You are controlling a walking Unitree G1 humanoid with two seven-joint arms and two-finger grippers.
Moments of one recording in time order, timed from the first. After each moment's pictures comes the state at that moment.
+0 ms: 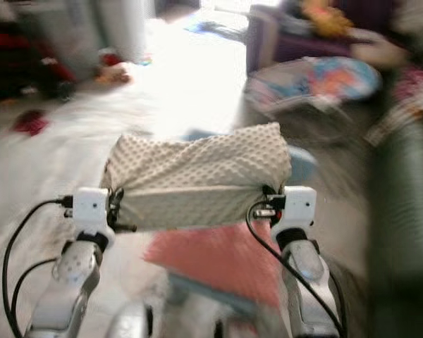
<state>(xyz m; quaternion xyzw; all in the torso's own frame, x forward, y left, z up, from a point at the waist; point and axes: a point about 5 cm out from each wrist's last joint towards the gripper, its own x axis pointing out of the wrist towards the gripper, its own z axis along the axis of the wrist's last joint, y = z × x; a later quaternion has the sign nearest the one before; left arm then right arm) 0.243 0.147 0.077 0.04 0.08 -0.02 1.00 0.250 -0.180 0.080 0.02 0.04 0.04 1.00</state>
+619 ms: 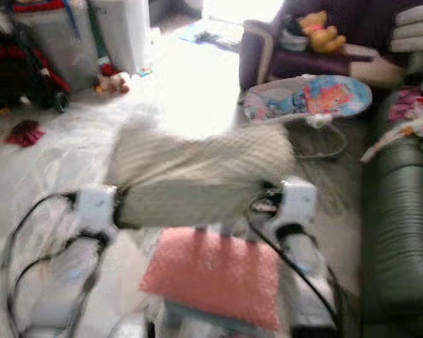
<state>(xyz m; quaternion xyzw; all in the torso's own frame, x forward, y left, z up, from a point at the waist) 0.236 0.149 0.074 0.07 0.09 -0.04 0.99 0.263 -0.168 0.087 0.03 0.02 0.05 1.00</state>
